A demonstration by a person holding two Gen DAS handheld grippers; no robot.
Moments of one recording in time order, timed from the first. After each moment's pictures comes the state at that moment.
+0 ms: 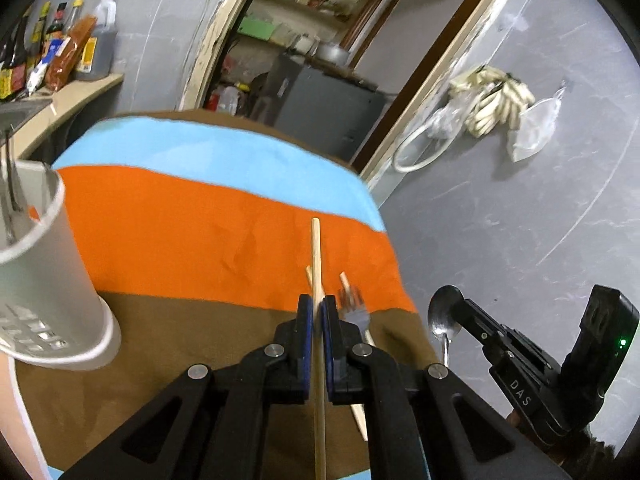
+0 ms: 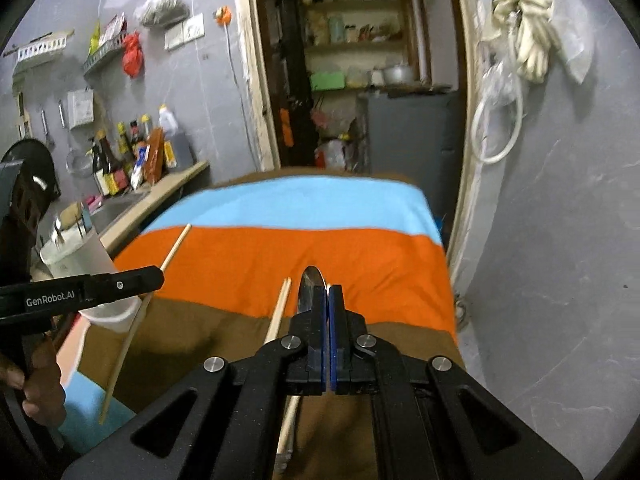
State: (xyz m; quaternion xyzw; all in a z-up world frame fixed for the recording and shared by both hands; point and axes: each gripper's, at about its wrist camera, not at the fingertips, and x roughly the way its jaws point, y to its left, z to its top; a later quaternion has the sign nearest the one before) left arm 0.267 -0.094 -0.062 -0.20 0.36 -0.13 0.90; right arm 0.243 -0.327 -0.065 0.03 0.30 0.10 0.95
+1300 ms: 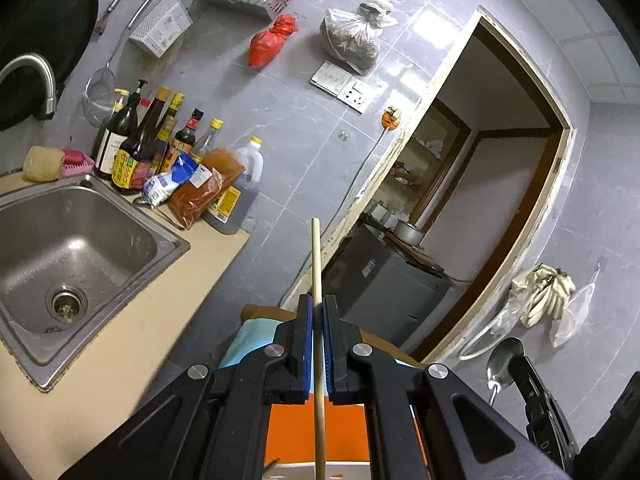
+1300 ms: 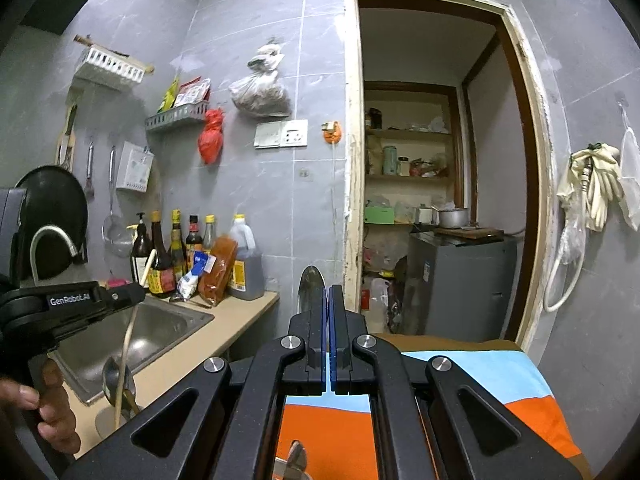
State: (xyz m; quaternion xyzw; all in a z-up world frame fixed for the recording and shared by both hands) left arm 0.256 0.182 0.002 -0.27 0.12 0.03 0.95; right arm 0.250 -0.045 0.028 -0.01 0.05 0.12 0.99
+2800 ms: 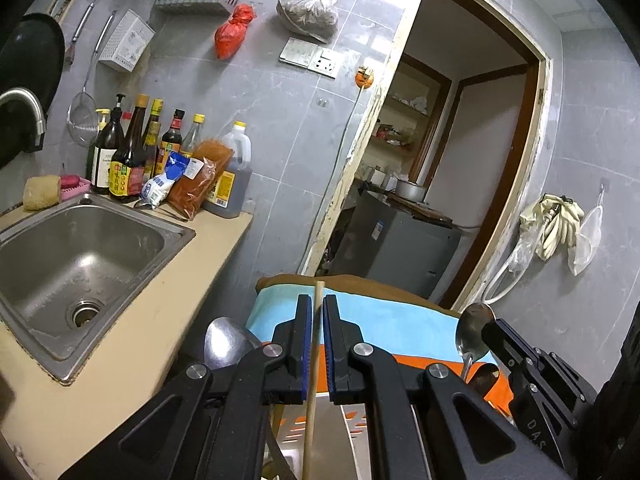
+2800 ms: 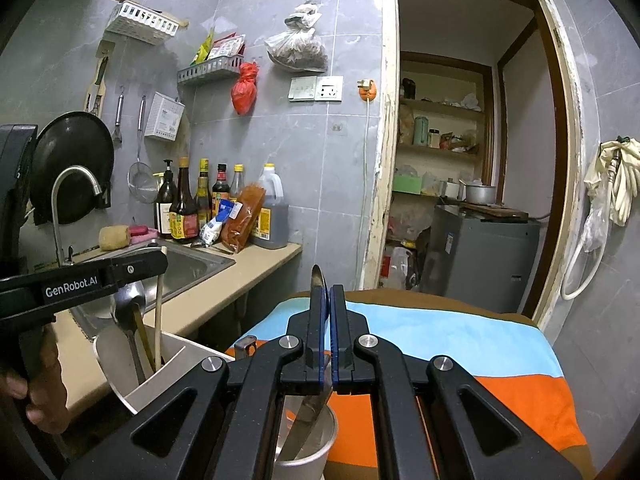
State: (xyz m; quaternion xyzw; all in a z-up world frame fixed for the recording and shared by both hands) left arm 0.234 0.147 -0.021 -0.18 0.16 0.03 0.97; right arm 0.244 -0.046 -0.010 -0.05 0.11 0.17 0.98
